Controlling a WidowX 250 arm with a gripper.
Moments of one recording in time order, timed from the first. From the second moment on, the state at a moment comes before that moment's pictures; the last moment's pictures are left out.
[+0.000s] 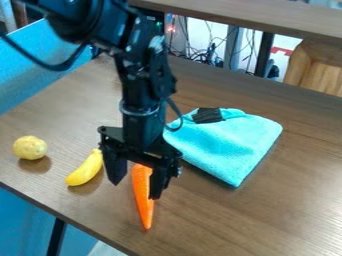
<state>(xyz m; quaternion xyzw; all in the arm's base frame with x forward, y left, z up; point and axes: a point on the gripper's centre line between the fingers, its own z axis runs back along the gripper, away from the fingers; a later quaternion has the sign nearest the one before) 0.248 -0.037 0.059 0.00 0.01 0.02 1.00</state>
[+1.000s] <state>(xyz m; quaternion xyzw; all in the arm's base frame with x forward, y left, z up) 0.271 -0.040 0.023 0.04 0.00 0.14 0.99</state>
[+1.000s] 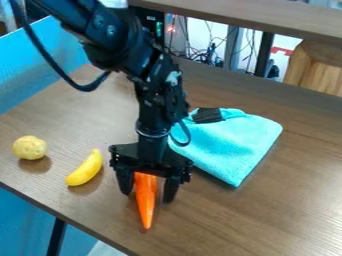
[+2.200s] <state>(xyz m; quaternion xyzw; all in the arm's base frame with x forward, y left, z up) 0.343 0.073 0.150 0.01 -0.07 0.08 0.99</state>
